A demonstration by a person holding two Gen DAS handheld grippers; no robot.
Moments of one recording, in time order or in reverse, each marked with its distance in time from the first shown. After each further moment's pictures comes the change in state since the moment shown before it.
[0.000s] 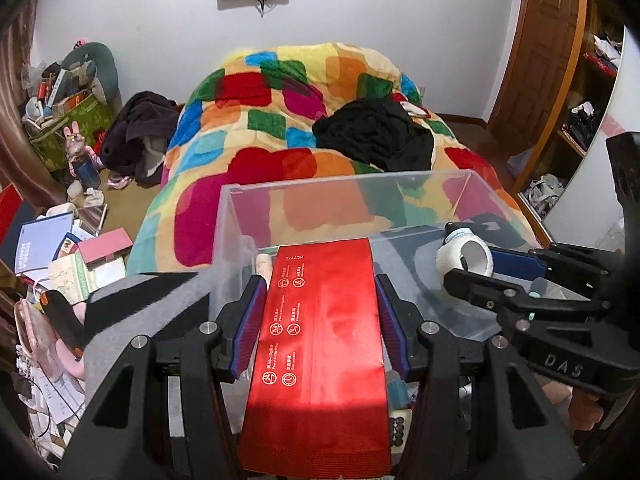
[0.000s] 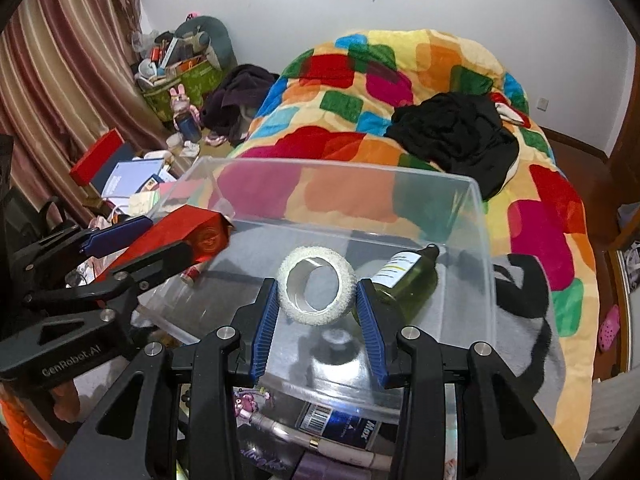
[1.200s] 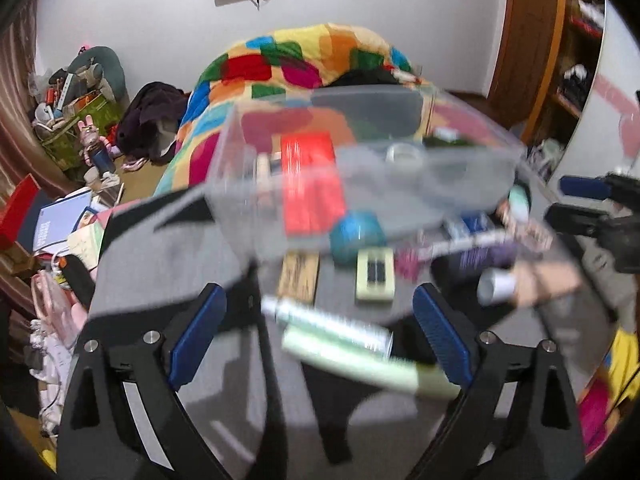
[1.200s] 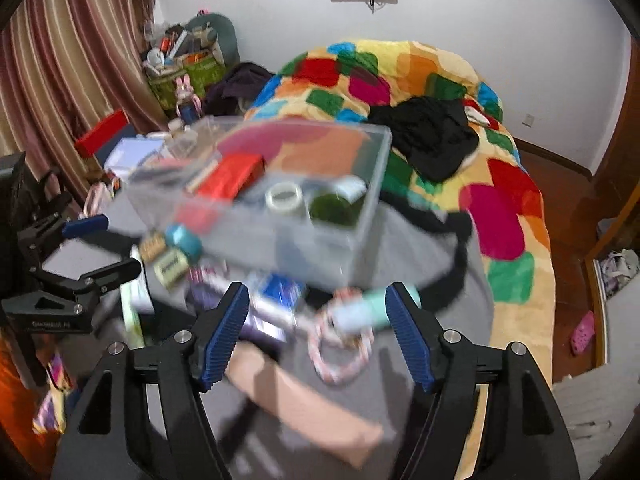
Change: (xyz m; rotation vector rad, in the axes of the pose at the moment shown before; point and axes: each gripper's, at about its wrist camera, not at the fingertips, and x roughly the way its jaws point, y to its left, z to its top) left arm -0.046 -0.026 -0.106 0.068 0.036 0.069; right arm -0.081 -0.036 -0.097 -0.081 -0.019 -0.057
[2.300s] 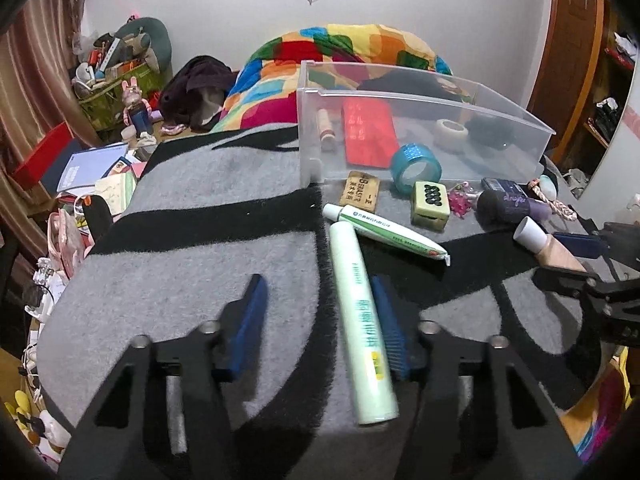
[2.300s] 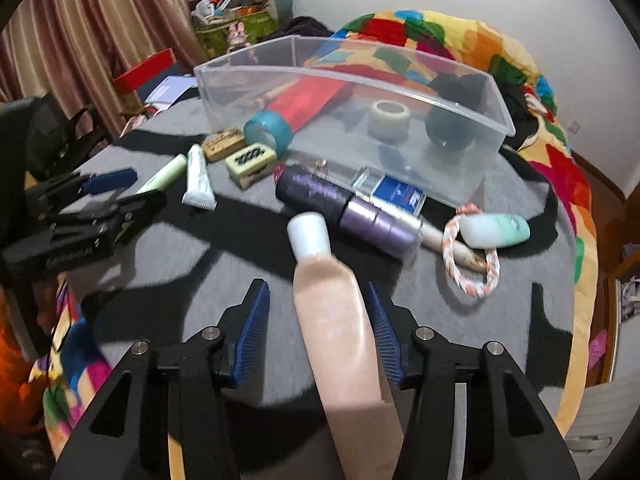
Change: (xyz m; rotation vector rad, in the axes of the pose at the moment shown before) left arm -0.014 0.025 -0.059 -0.151 -0.037 0.069; right arm 0.032 0.066 -0.044 -0.131 0.062 0.078
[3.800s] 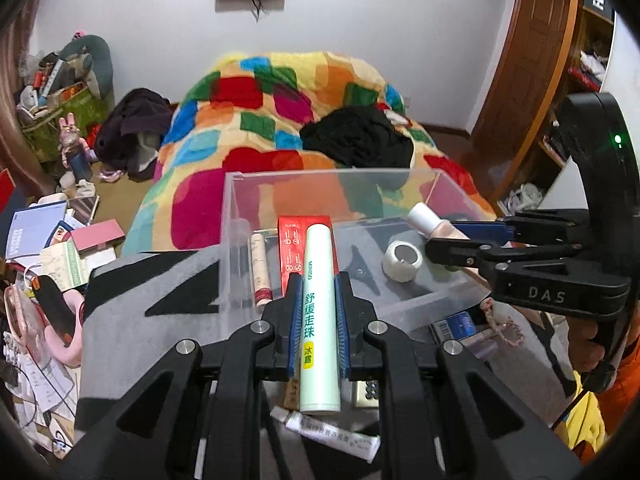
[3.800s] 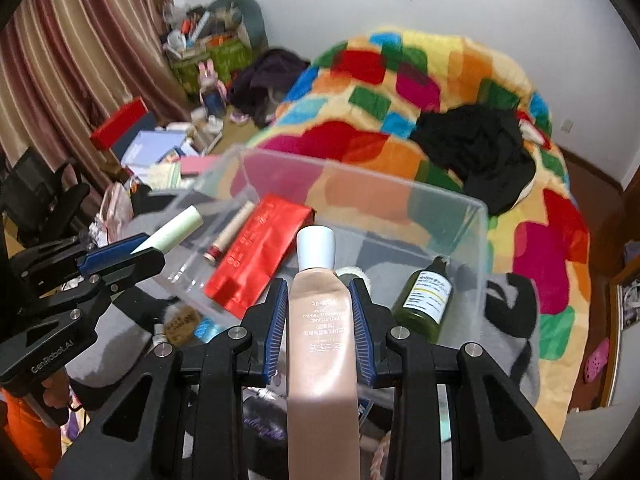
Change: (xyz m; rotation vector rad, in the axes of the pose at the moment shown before) left arm 0.027 -0.016 0.143 0.055 -0.004 -0.219; right arm 0.031 -0.052 0.151 0.090 0.029 0.045
